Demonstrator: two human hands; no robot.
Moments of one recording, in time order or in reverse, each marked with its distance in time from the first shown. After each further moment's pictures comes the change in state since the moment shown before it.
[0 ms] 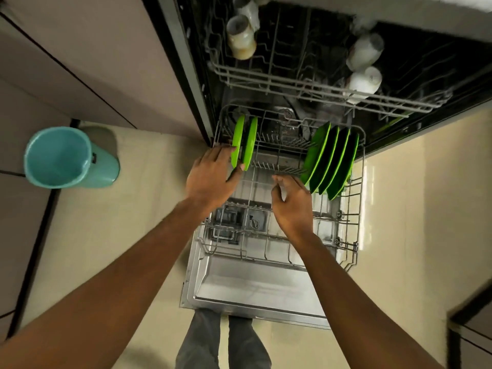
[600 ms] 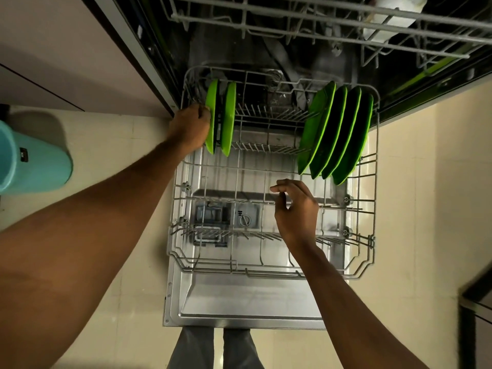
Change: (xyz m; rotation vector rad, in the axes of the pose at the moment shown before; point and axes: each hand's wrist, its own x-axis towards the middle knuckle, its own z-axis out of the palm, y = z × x) left_hand 0.142 -0.070 0.124 -0.242 -0.167 -0.300; right_hand 0.019 0.115 0.065 -0.062 0.177 -0.006
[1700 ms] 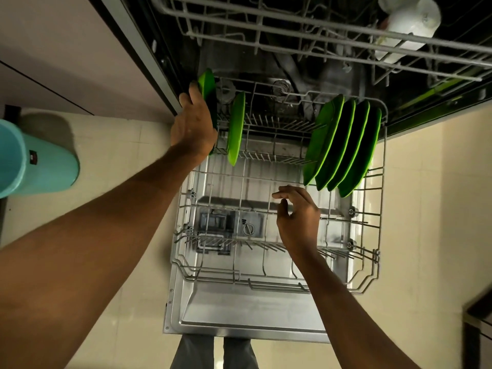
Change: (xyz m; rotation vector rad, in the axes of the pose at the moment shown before) left_hand -0.010 0.027 -0.018 0.217 0.239 0.027; right_hand 0.012 -0.004 0.008 0.032 -0.025 -0.033
